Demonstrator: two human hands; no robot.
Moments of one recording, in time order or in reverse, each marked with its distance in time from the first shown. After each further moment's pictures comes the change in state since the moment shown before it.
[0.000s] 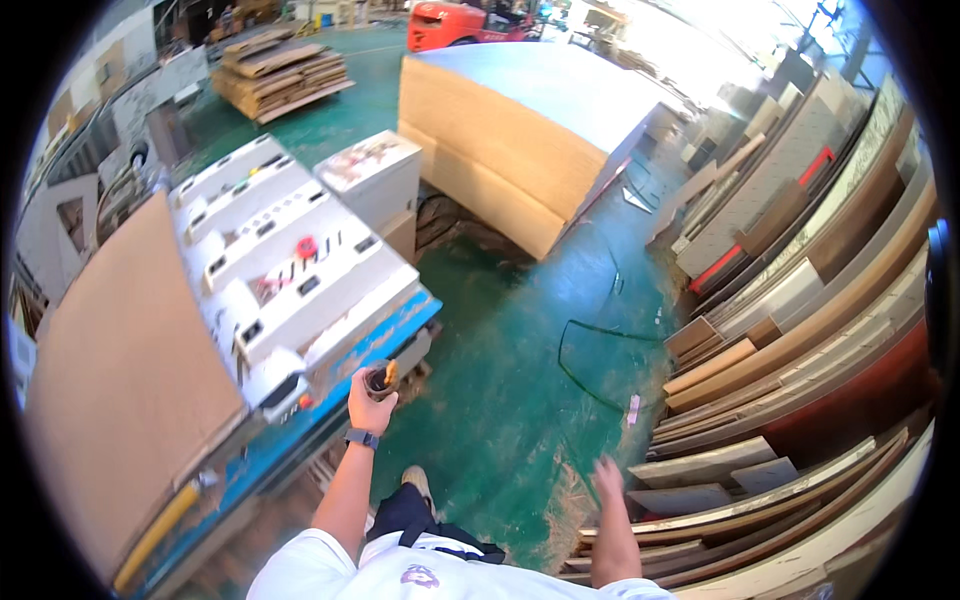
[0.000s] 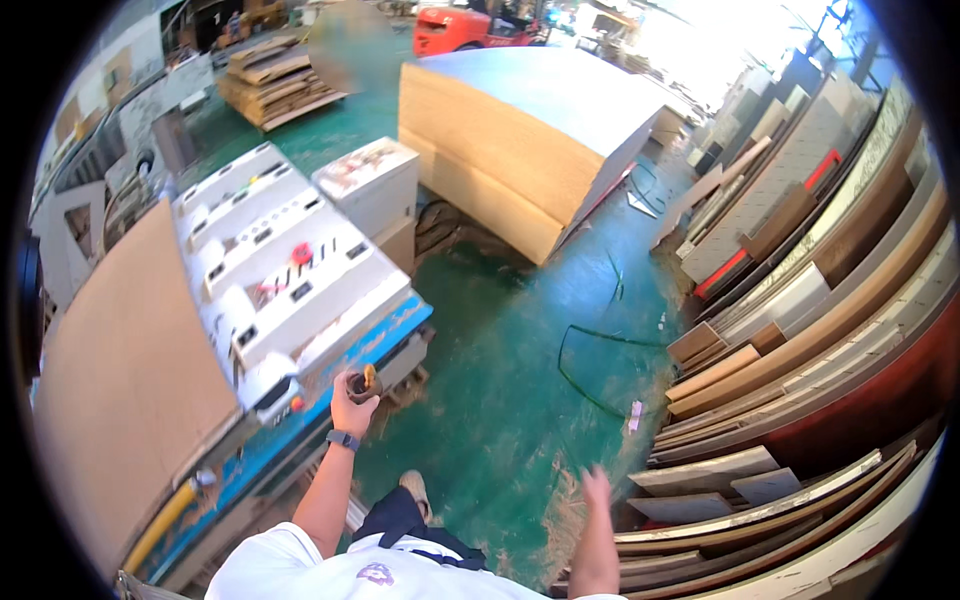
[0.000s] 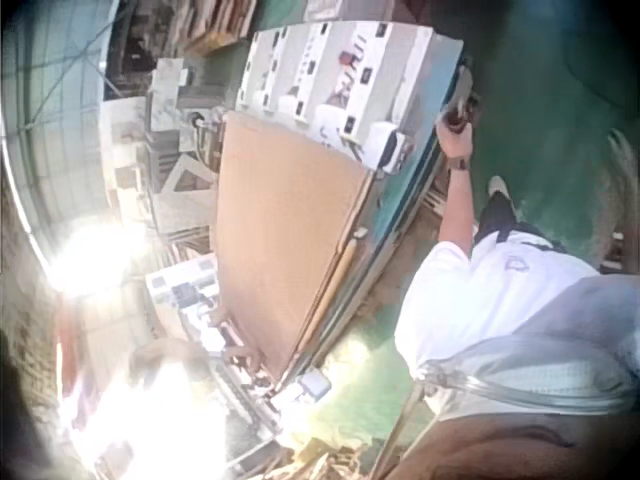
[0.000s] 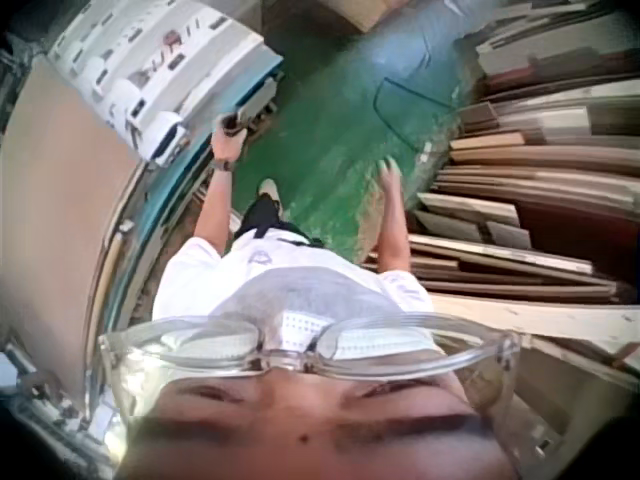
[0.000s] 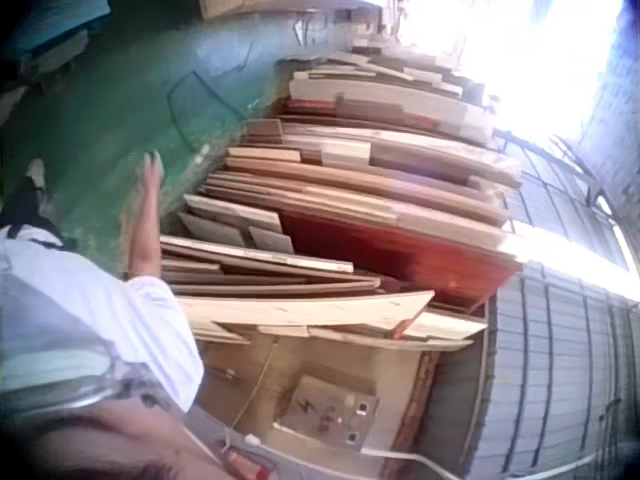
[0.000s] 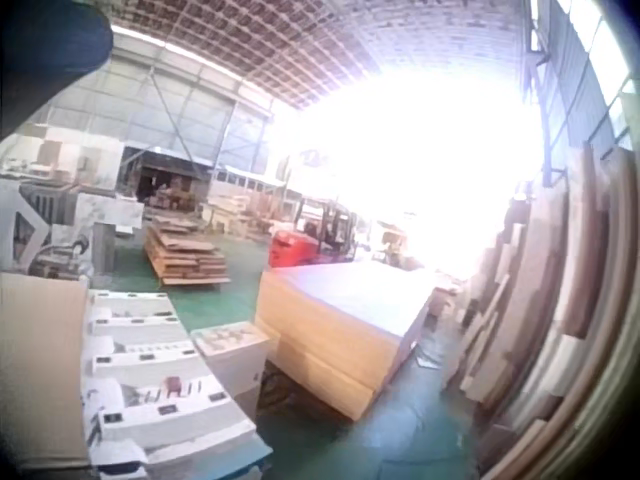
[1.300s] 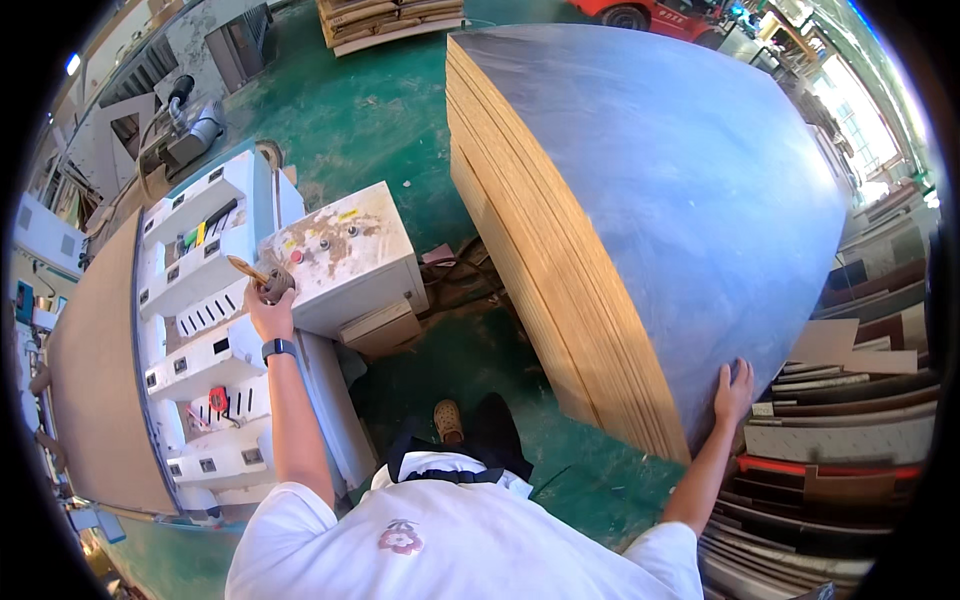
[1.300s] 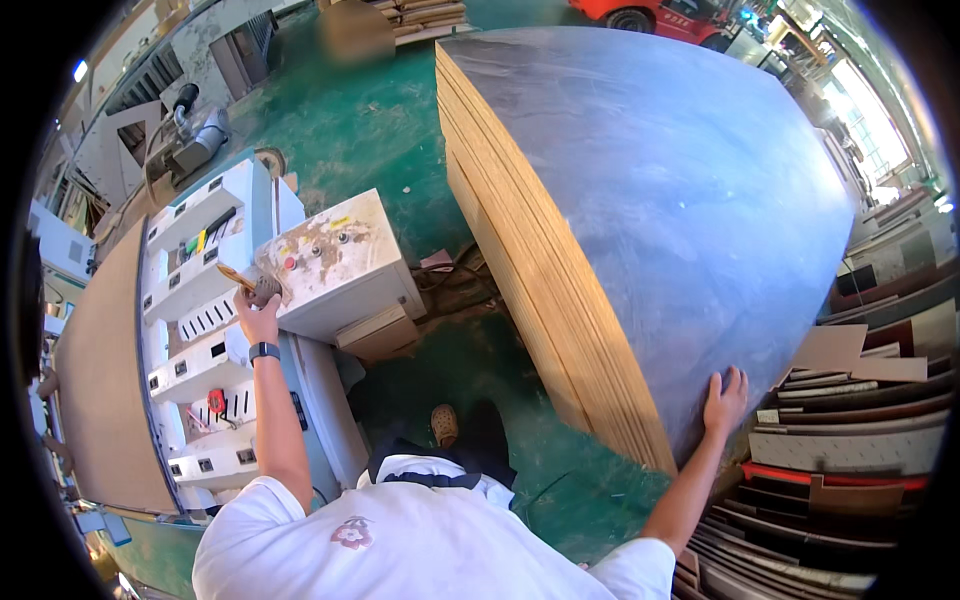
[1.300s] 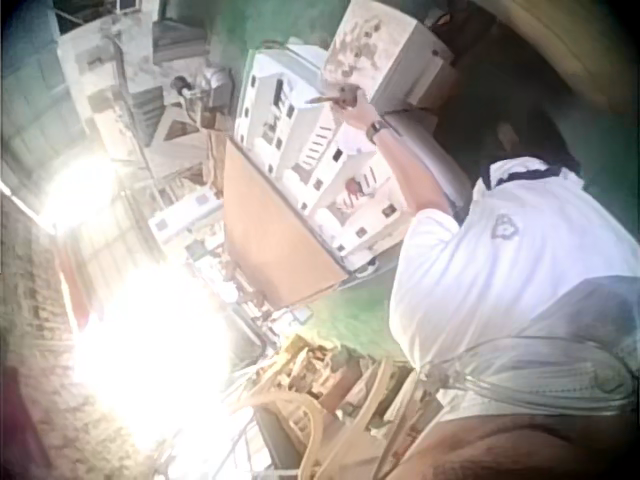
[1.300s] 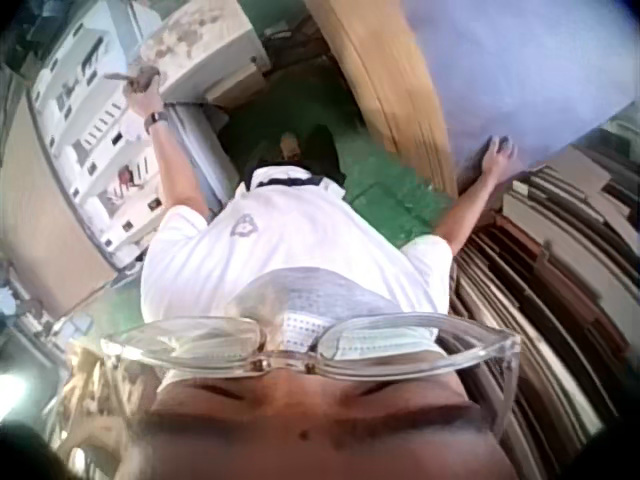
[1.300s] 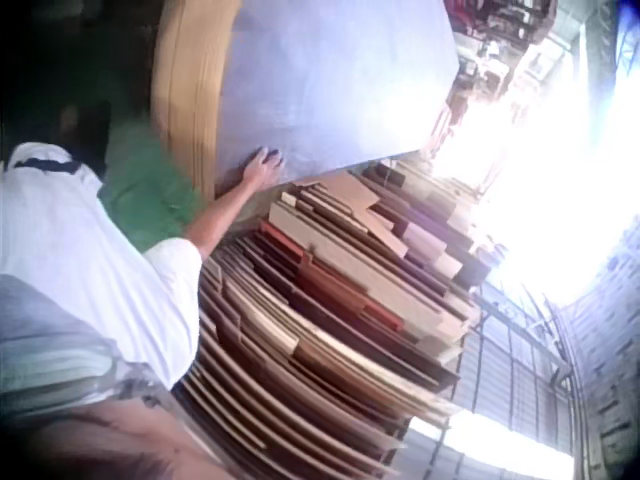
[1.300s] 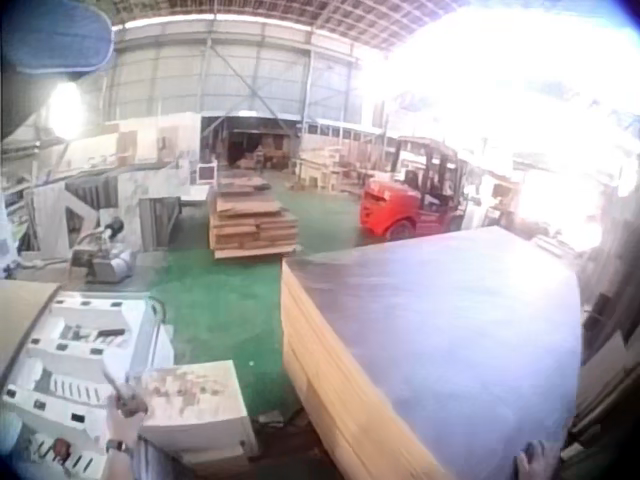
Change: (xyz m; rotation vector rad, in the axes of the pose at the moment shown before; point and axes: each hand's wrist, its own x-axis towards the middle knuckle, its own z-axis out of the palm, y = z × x) left_hand 0.842 -0.041 0.305 0.404 0.857 -0.338; right_hand 1.231 -0.509 -0.277 -0.167 0.442 -0.466
